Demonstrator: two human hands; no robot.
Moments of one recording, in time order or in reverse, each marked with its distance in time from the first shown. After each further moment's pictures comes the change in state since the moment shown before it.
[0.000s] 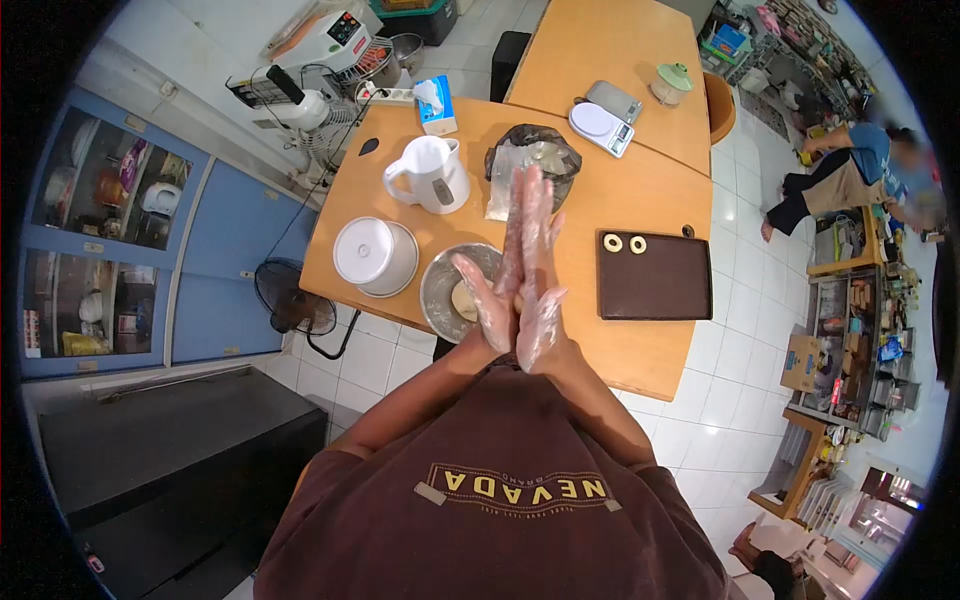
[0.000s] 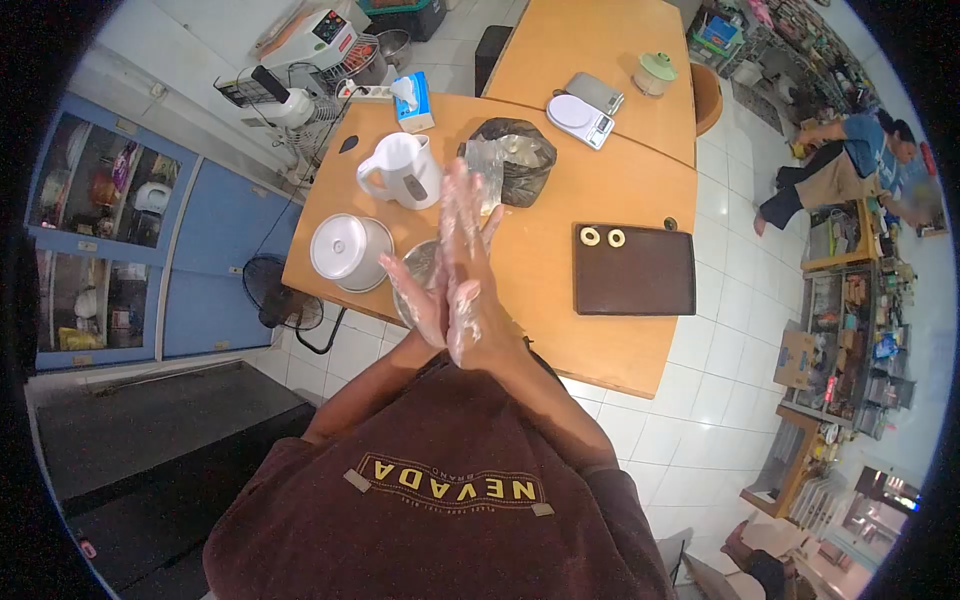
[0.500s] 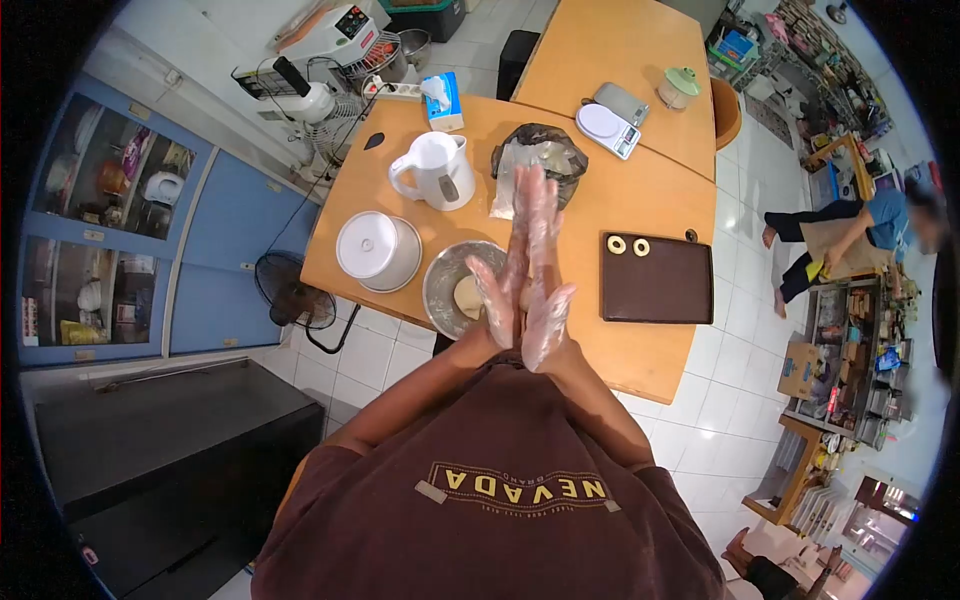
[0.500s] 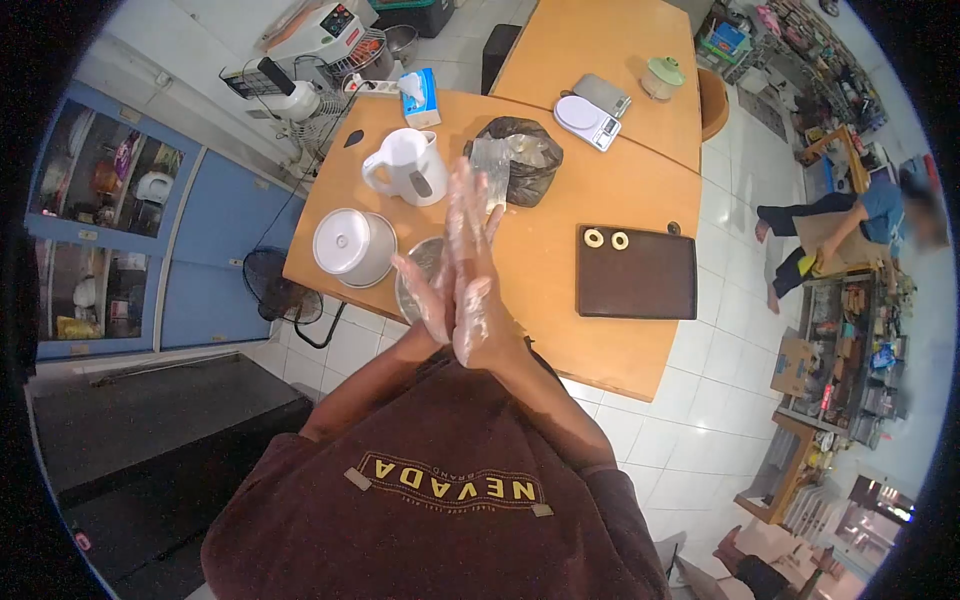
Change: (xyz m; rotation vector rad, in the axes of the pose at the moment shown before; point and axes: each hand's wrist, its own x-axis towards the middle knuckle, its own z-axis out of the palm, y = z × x) left_hand 0.000 -0.003 -0.007 0.060 0.039 -0.026; right_hand 0.003 -0.005 0.004 0.008 -0.003 -0.024
